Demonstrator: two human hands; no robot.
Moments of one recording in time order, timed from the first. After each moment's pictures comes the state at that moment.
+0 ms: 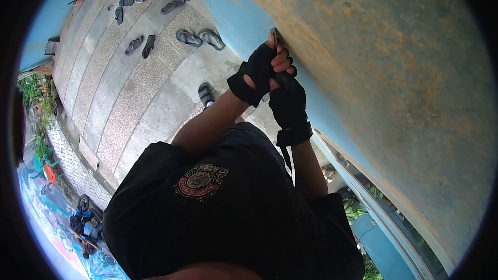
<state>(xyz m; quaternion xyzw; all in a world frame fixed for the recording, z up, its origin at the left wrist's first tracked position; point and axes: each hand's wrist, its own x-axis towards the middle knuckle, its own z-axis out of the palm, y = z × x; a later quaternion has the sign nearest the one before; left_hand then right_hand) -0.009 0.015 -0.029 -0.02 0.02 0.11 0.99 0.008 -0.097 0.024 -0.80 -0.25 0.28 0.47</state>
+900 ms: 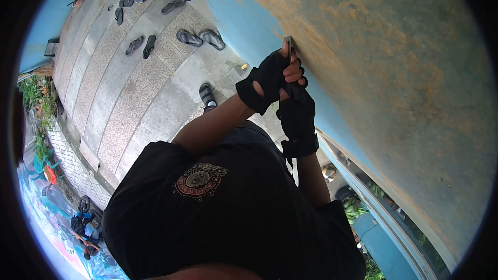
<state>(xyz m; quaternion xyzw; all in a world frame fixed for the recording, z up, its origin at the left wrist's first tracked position) -0.011 0.006 -0.015 -0.02 0.02 0.08 1.00 -0.007 -0.114 0.060 -0.82 -0.20 0.28 0.46</state>
